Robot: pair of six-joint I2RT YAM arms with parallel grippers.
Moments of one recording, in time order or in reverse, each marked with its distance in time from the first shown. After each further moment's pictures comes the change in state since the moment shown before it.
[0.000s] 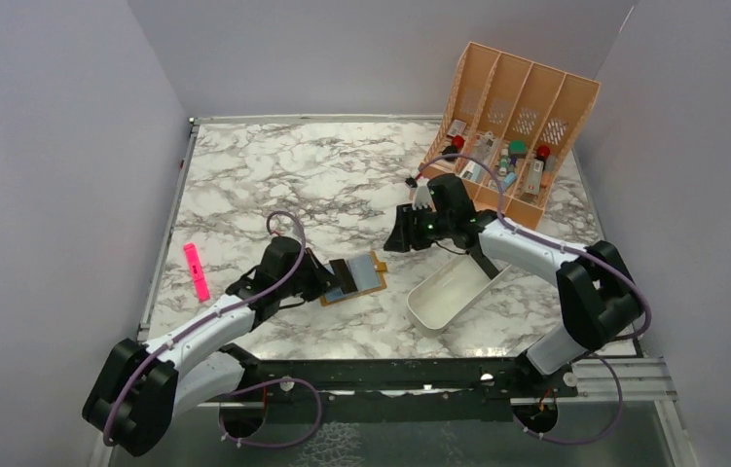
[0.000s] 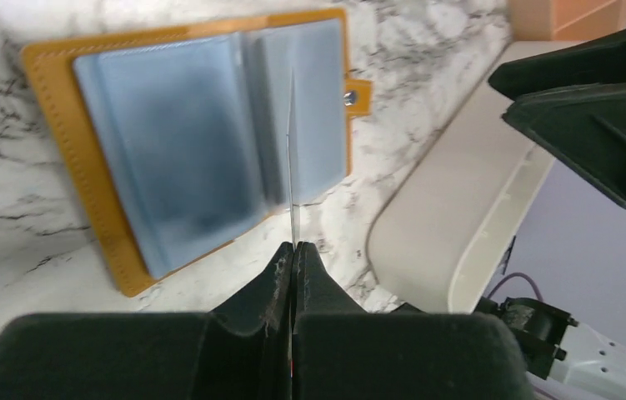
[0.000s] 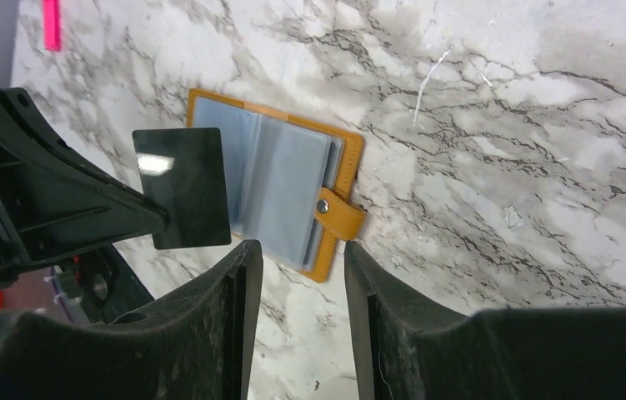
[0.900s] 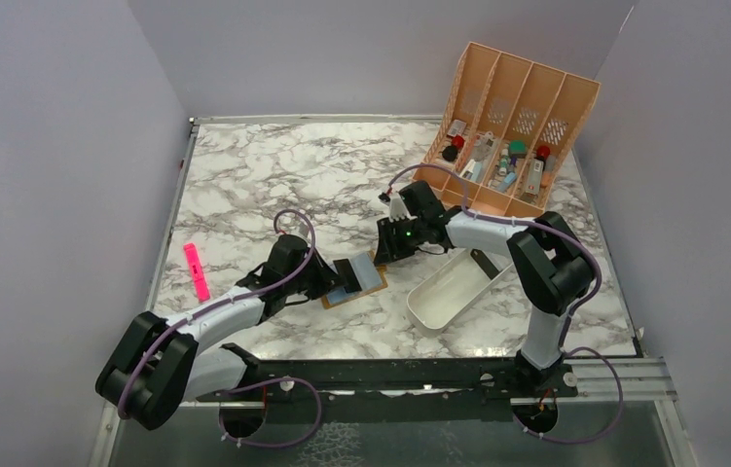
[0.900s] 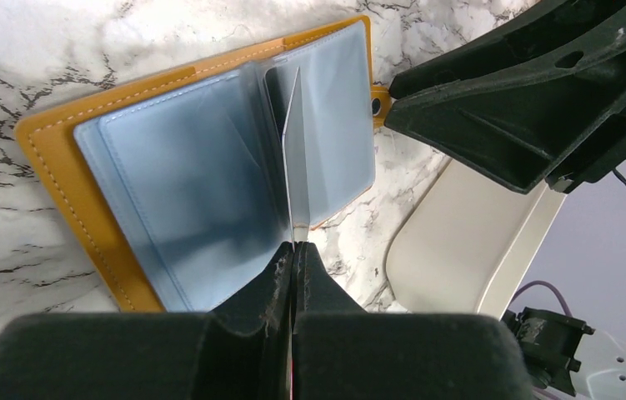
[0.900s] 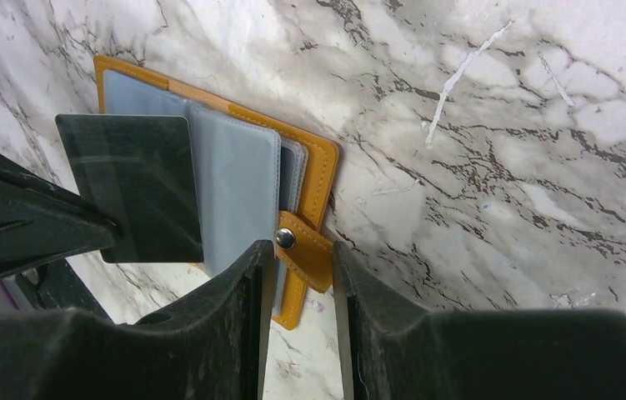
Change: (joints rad) left arm 0.001 0.166 -0.026 0.127 0.010 0.017; right arm 0.063 0.304 0.142 -0.060 -0.030 -0.114
